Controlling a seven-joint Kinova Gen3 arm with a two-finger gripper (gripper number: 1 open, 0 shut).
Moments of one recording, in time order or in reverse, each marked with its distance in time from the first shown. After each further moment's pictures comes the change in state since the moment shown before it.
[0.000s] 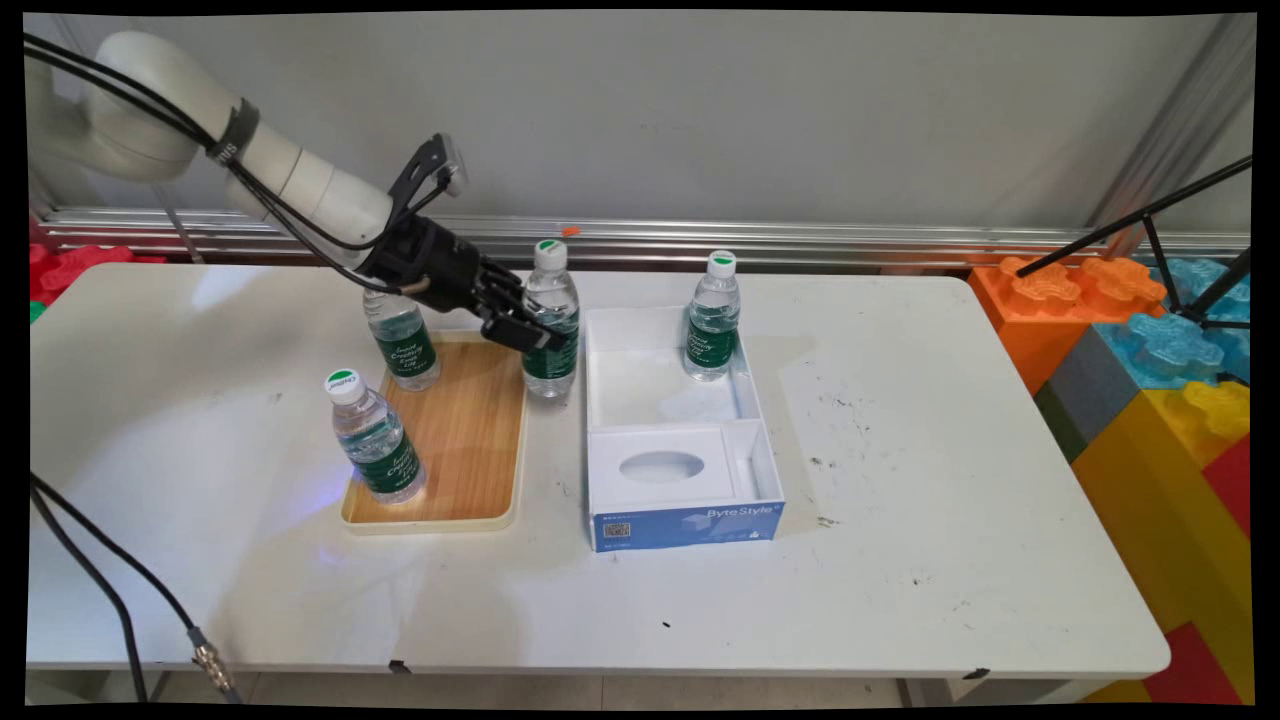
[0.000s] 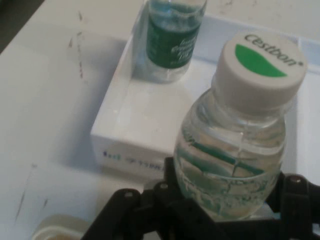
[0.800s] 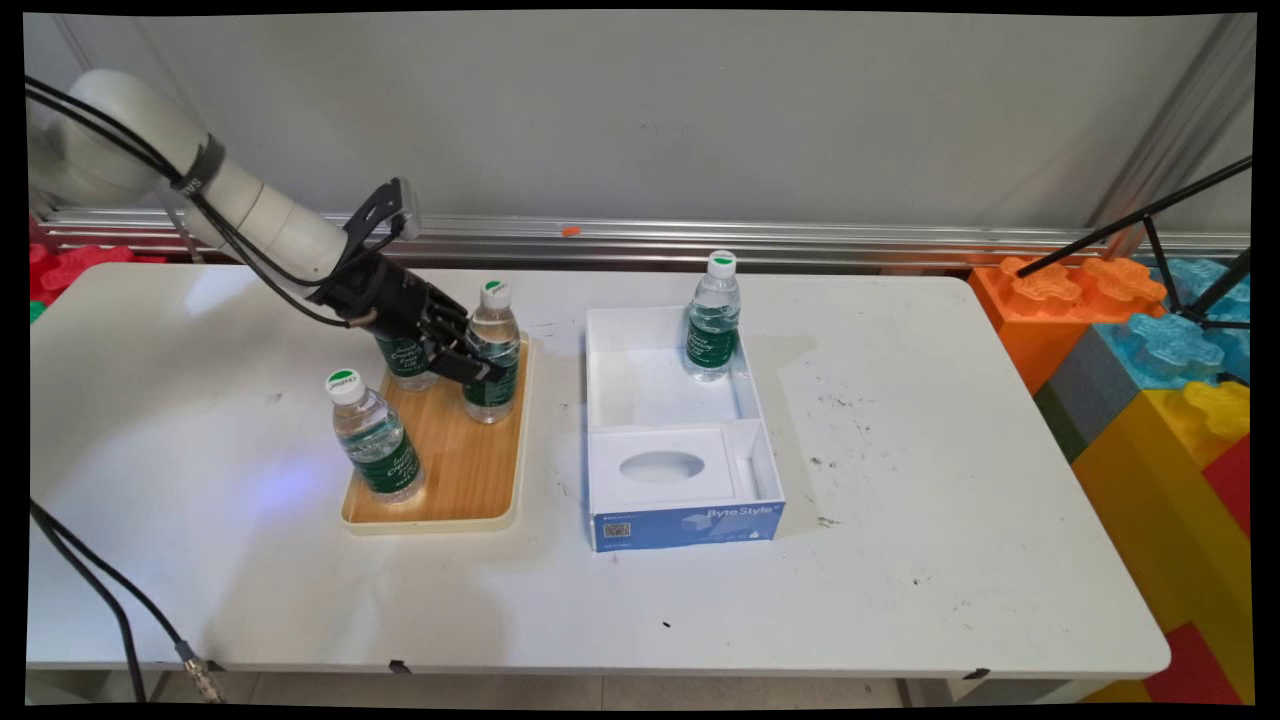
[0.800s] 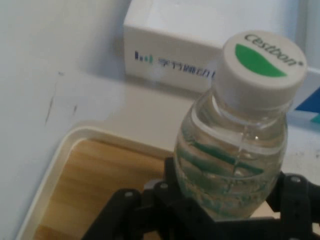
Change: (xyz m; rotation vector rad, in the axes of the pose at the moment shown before) arm -0.057 -0.026 -0.012 0.020 -0.102 0.008
